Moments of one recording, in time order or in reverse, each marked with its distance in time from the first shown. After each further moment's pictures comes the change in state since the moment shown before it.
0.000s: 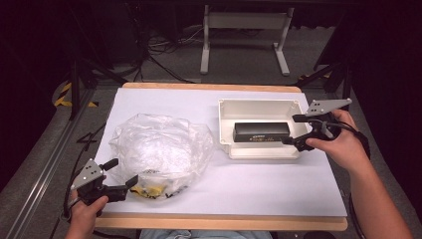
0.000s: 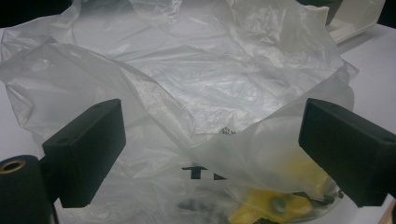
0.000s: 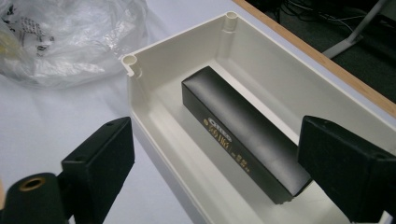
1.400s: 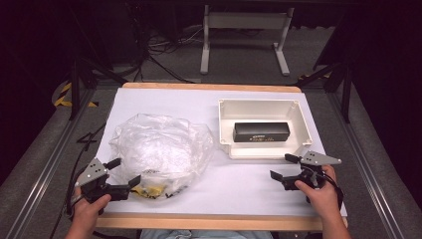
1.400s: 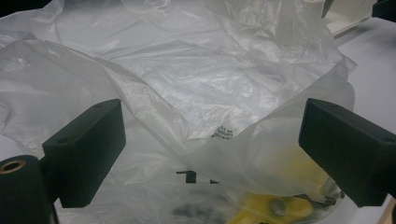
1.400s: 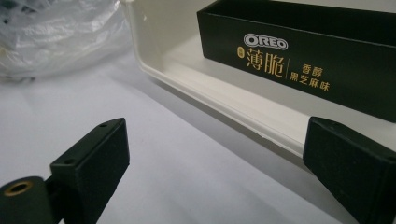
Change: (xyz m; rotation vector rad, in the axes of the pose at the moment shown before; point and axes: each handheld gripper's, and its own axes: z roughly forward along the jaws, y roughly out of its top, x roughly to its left) left arm 0.001 0.001 0.007 0.021 -0.031 0.010; right arm 0.046 -0.137 0.062 -0.226 -0.011 0.234
